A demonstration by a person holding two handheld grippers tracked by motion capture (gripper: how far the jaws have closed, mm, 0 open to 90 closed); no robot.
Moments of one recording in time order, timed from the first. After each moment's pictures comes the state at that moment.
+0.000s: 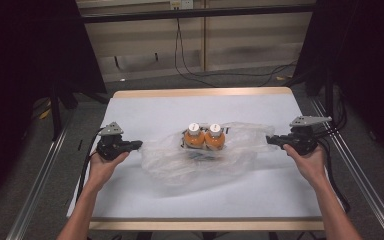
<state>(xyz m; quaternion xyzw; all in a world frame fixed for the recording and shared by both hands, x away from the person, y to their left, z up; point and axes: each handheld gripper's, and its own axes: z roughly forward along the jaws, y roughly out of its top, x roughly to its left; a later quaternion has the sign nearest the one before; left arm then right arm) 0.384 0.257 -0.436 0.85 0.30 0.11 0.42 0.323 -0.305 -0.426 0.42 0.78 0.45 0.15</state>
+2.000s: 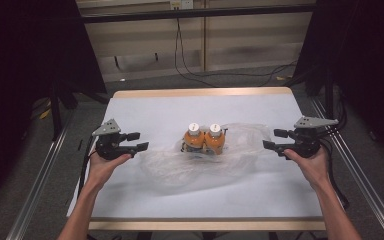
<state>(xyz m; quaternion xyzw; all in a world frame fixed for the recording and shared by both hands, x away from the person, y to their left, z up) 0.369 0.247 -0.408 0.82 0.27 0.11 0.49 0.310 -0.303 -0.415 0.41 0.76 0.48 0.16</state>
